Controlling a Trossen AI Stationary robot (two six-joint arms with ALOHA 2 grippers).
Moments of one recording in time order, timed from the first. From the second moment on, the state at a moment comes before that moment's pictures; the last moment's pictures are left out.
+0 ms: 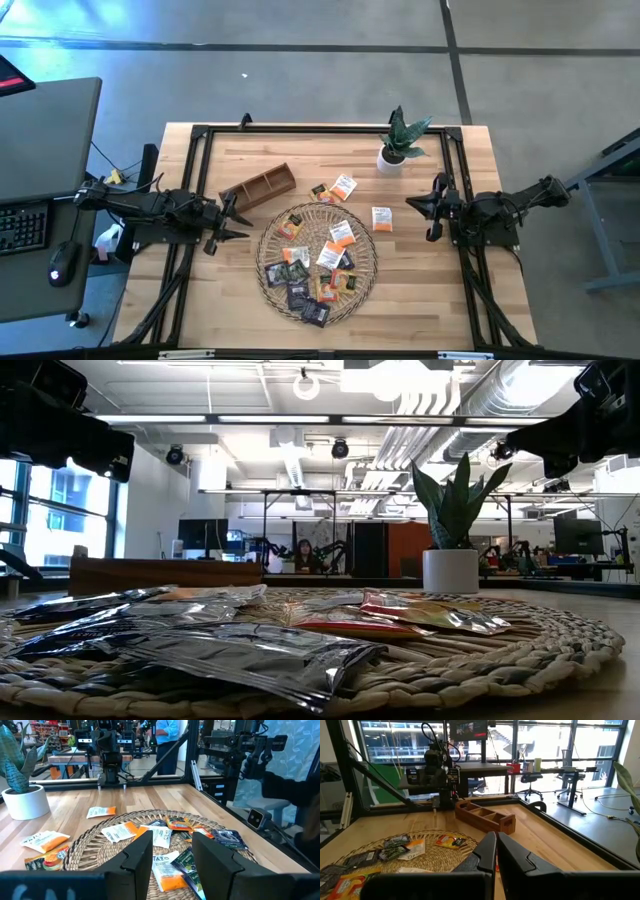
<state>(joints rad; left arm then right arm) -0.19 0.07 0.03 0.00 0.07 -0.01 0.31 0.02 0.05 0.01 0.54 0.01</state>
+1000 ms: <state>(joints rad) -0.19 0.07 0.03 0.10 -0.07 -0.14 0.31 0.02 0.05 0.00 0.45 -0.01</state>
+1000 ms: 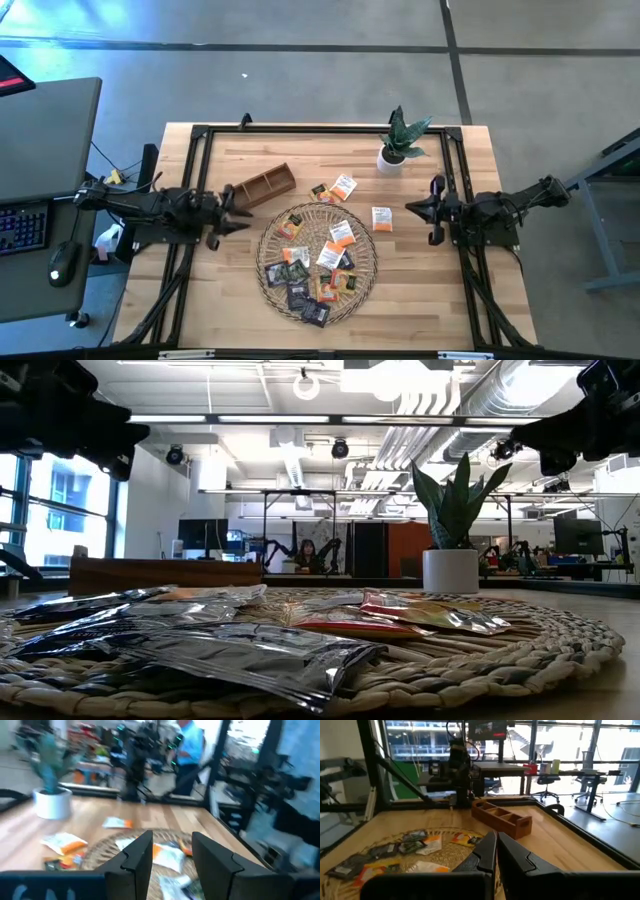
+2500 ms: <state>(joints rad) -0.19 0.13 0.12 0.29 -0.48 -0.12 0.01 0.74 0.14 0.04 0.42 0.28</state>
